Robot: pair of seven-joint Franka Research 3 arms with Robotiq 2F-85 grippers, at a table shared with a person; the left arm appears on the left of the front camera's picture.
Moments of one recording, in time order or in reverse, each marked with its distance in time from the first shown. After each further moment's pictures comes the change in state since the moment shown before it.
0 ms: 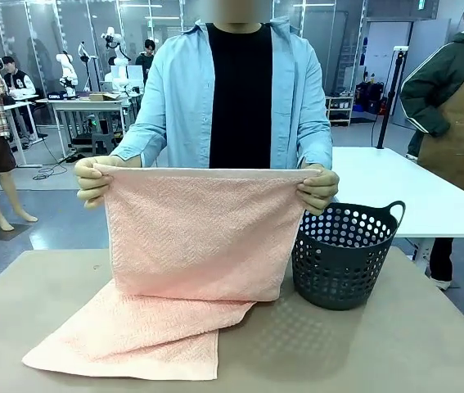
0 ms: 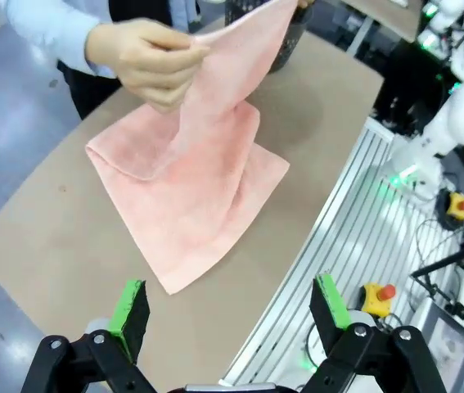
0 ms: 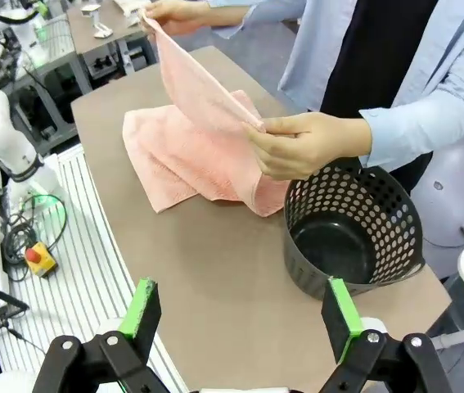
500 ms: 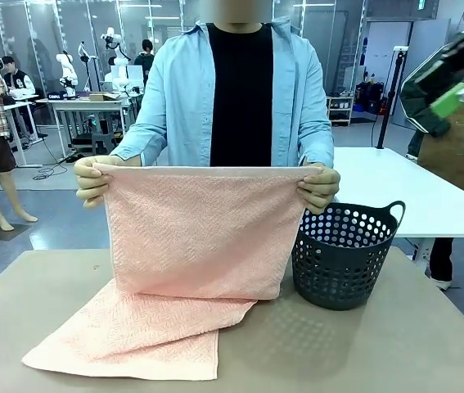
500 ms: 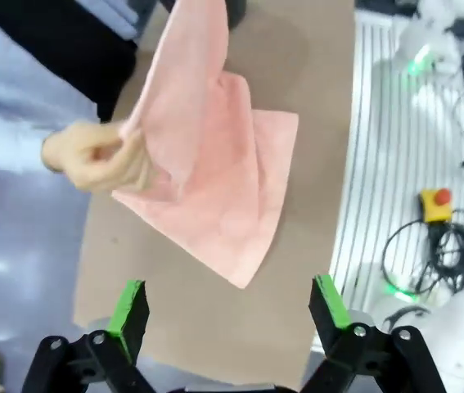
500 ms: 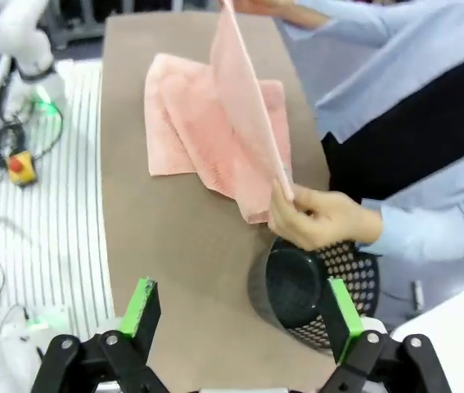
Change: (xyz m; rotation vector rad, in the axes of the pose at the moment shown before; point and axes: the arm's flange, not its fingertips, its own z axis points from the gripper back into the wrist) left arm 0.128 -0.060 -0.036 0.036 0.256 -0.526; right arm 0.124 0.026 -0.041 0.078 0.200 0.424
